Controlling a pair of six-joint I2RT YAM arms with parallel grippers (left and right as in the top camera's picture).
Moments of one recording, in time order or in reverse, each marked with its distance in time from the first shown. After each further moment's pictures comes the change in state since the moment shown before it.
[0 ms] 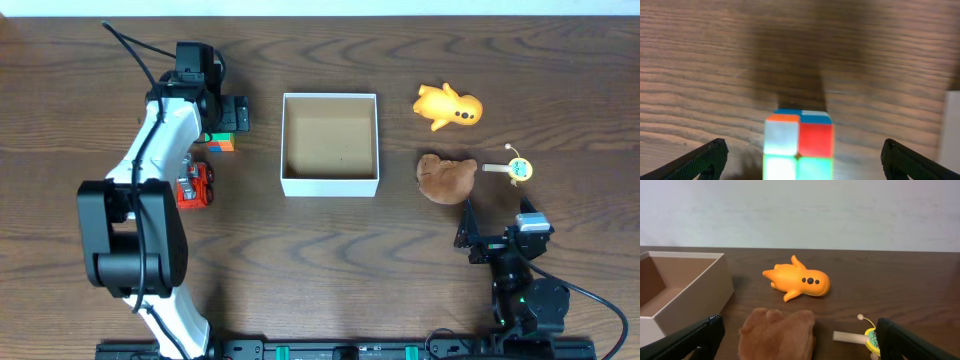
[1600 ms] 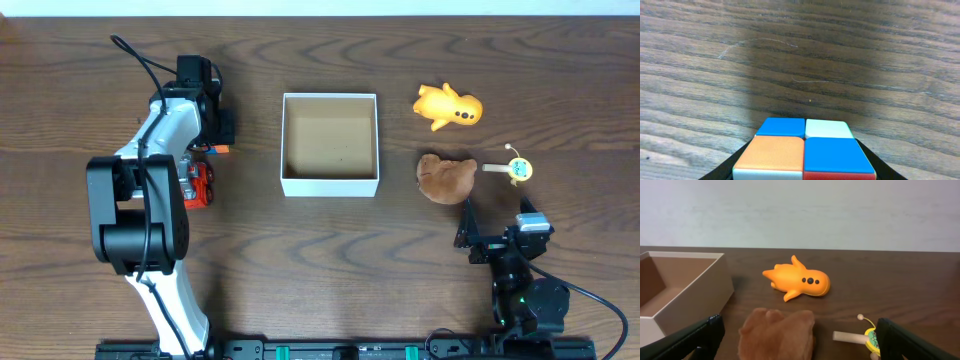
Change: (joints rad) left arm 0.035 0.121 0.000 0.006 0.026 0.012; right arm 0.000 0.000 0.000 0.000 0.000 0.000
